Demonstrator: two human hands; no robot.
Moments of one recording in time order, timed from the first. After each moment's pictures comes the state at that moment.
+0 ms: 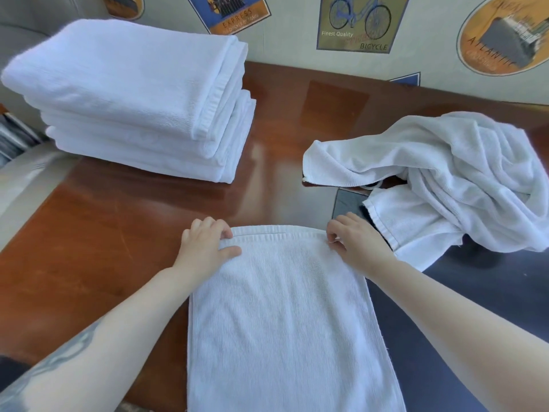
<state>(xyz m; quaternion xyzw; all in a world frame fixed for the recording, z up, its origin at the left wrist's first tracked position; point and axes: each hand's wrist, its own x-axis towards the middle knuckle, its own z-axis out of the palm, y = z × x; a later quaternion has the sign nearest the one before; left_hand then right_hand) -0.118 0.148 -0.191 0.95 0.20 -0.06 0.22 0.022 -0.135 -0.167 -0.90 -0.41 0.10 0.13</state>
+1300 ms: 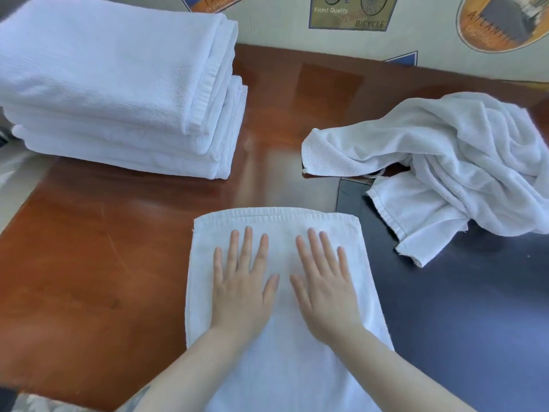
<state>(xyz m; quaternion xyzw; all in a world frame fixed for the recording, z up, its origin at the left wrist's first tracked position) -0.159 0.064 -0.202 0.99 0.13 -0.07 0.08 -0.102 -0.096 -0.195 -0.96 -0.26 0.07 0.13</state>
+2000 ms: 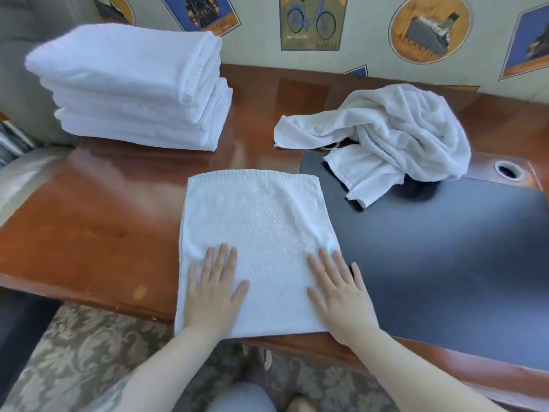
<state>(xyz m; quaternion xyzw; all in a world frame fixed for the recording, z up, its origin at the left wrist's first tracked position) -0.295 0.006 -0.201 0.98 0.18 -0.11 0.06 -0.207 -0.239 -0.213 -0.96 -0.26 0.11 0.05</state>
